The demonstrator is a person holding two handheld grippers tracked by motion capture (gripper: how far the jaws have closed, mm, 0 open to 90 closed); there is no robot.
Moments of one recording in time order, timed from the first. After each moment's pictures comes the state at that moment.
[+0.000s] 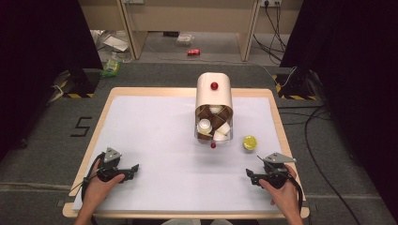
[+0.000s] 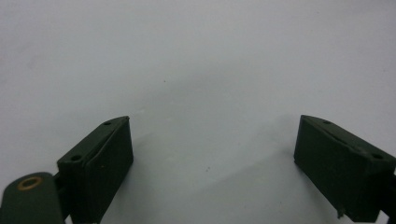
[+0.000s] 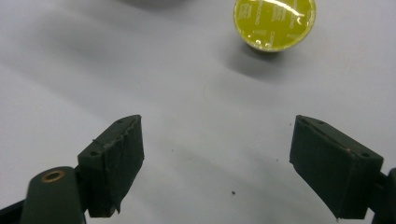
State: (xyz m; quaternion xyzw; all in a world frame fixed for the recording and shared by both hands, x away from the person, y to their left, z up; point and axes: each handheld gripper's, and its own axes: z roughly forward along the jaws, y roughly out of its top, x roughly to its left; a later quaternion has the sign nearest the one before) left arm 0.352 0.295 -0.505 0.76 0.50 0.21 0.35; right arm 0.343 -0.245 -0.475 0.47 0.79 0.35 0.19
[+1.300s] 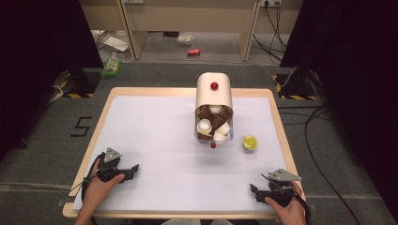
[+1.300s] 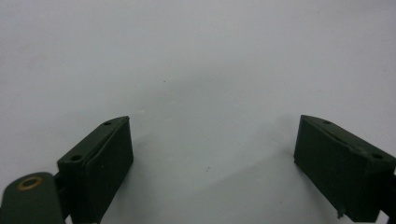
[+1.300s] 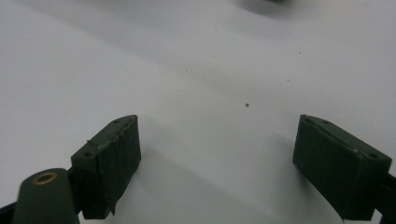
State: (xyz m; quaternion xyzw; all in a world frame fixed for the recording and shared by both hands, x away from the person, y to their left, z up) left arm 0.351 0.295 -0.505 0.76 0.50 0.21 0.35; right arm 0.300 -0.258 -0.495 0.46 0.80 0.34 0.20
